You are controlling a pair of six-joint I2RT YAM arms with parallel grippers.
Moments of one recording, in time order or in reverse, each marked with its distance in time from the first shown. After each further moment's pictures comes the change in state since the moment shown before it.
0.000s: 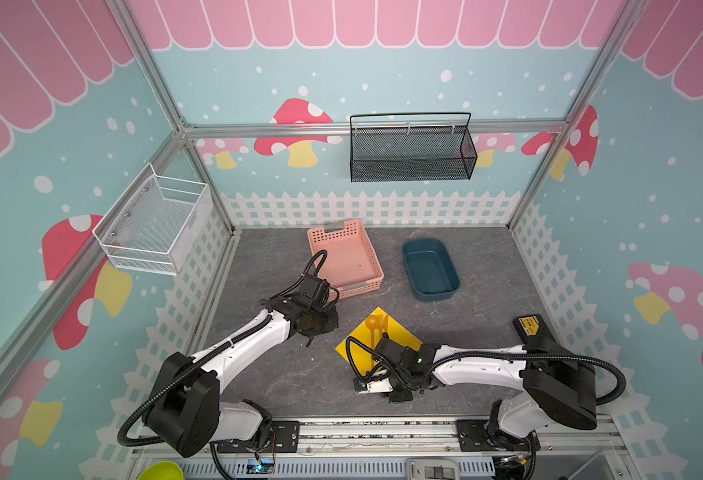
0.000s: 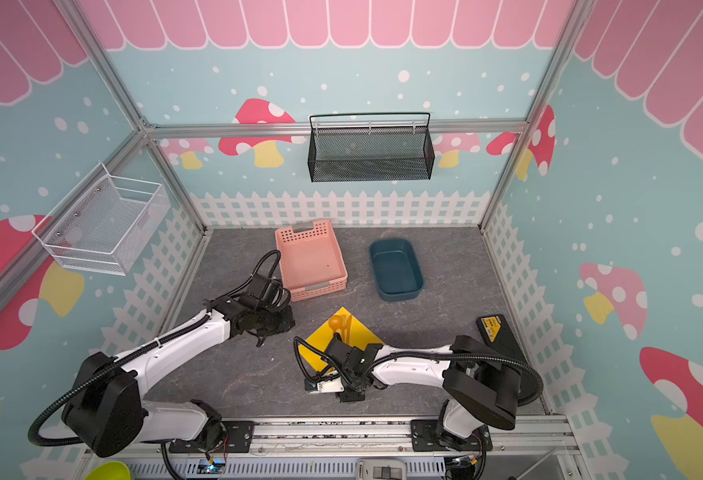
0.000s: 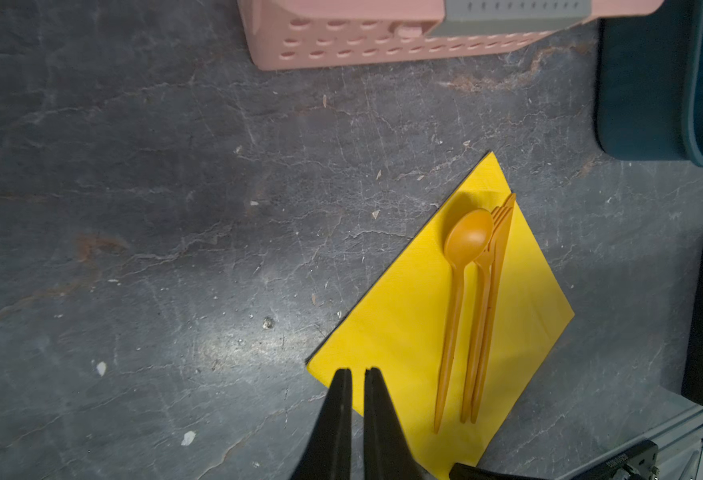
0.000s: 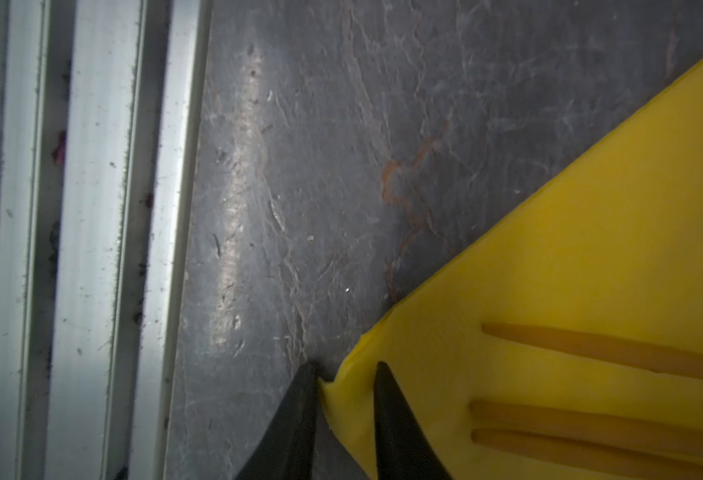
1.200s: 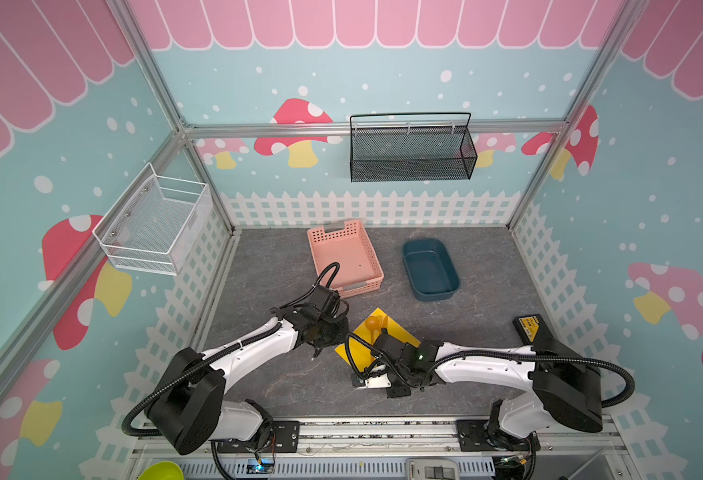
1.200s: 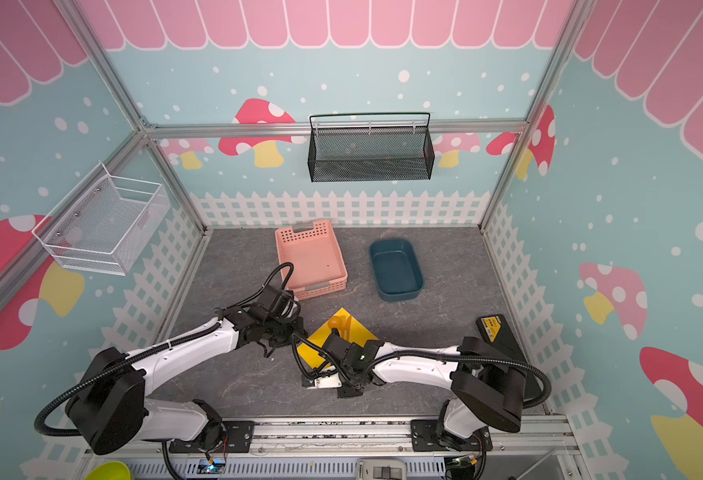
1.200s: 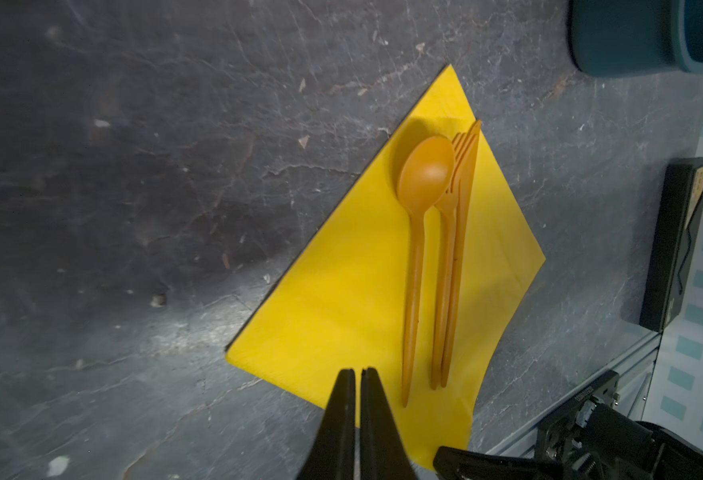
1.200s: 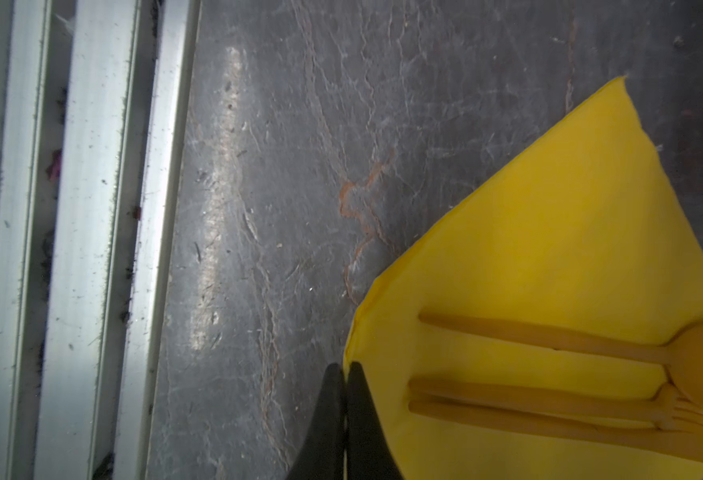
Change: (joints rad) left arm -0.119 0.023 -0.106 0.144 0.120 -0.071; right arm 0.000 -0.045 0.042 -0.037 0.035 -0.025
